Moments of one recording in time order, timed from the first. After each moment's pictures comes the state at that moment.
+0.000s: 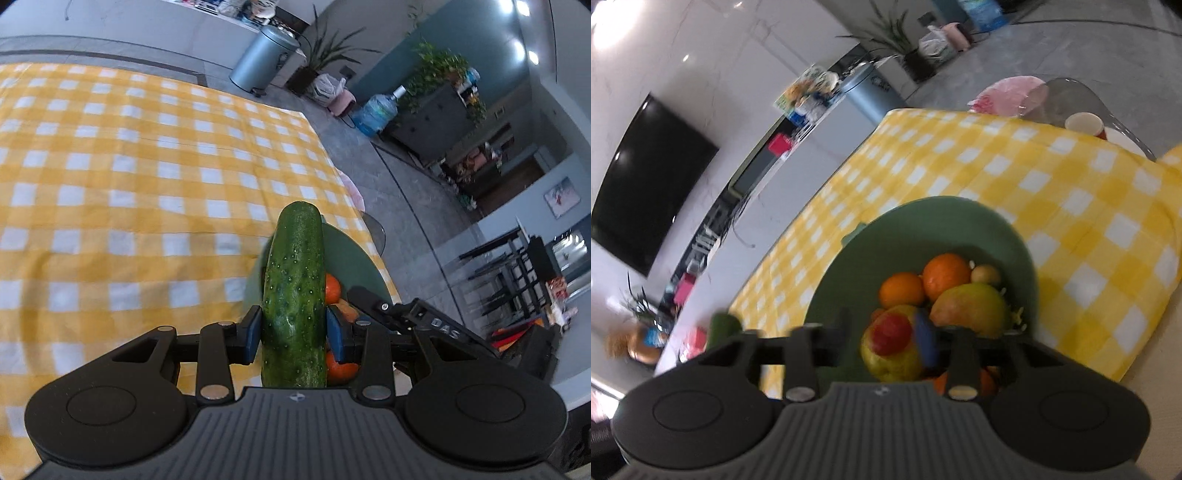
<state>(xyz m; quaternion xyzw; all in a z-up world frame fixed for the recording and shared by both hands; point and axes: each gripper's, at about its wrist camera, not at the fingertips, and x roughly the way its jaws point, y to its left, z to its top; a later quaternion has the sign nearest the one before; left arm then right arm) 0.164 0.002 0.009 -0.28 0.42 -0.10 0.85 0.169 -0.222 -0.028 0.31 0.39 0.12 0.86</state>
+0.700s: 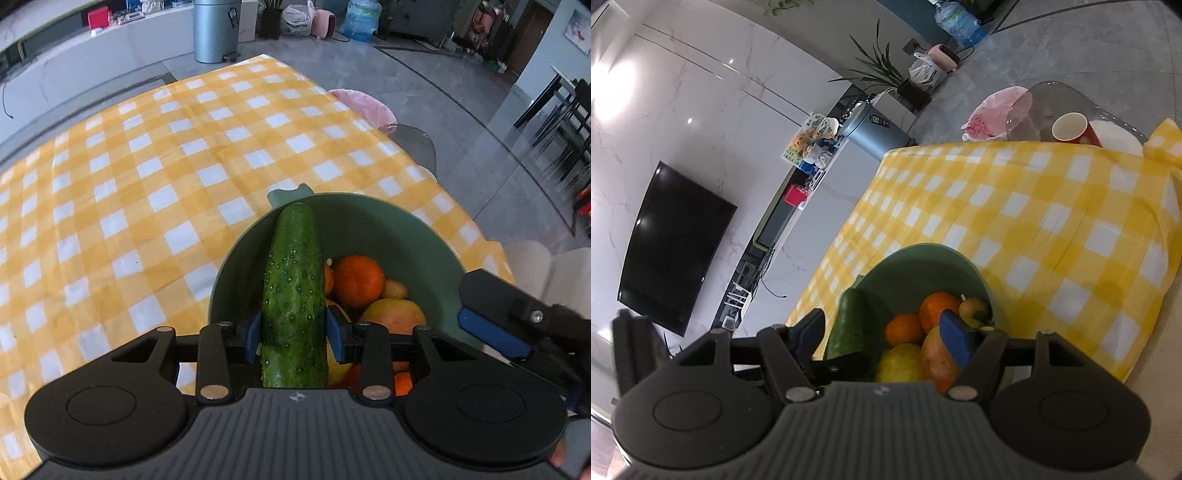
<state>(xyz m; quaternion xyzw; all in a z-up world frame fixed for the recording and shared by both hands) 0.245 -0.092 -0.017 -0.02 0.51 -0.09 0.86 0.159 -0.271 -0.030 0.41 0.33 0.11 0.84</state>
